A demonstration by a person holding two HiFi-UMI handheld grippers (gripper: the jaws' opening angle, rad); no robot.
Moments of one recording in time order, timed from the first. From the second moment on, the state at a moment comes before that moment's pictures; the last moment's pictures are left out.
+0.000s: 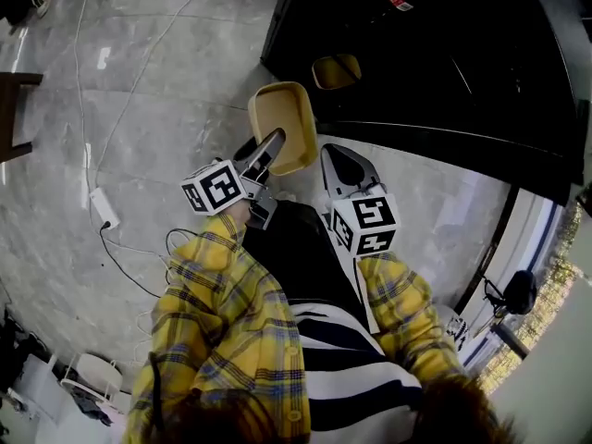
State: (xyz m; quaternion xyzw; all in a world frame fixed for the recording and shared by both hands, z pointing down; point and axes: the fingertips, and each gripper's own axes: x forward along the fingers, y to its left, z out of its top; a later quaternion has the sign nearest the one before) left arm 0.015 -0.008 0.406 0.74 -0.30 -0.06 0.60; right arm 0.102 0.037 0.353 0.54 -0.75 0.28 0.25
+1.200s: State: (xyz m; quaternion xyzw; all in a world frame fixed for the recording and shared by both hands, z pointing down) left arm 0.116 -0.141 0.506 0.72 -0.27 -0.10 0.63; right arm 0.162 -0.073 0.452 0.61 -0.68 0.31 0.26
